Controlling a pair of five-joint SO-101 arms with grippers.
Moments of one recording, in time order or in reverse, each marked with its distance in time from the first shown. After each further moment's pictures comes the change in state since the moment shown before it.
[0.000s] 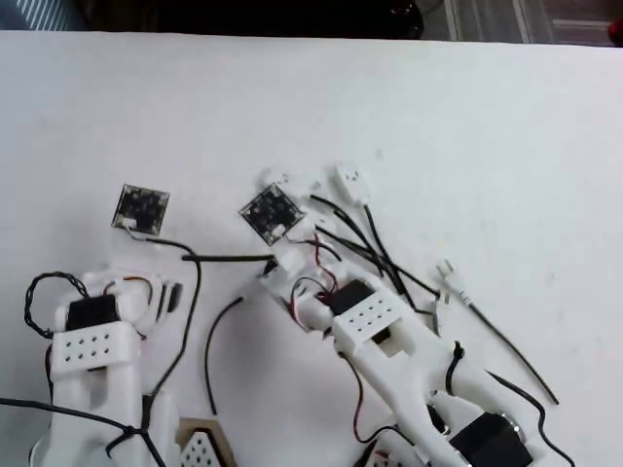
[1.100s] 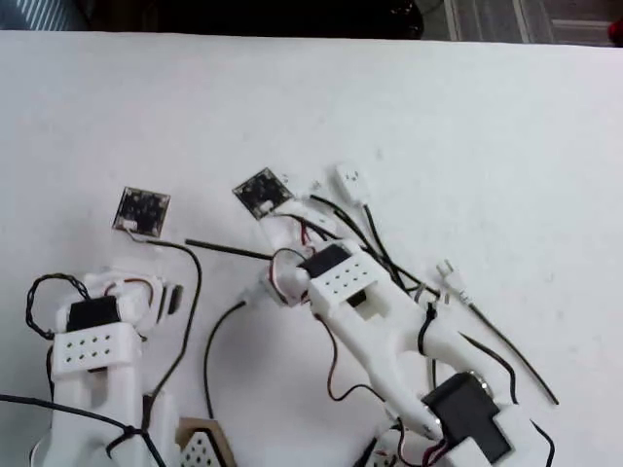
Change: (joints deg) left arm -0.1 0.0 0.7 -0.4 0.0; right arm 0.1 14.6 -16.7 17.8 -5.3
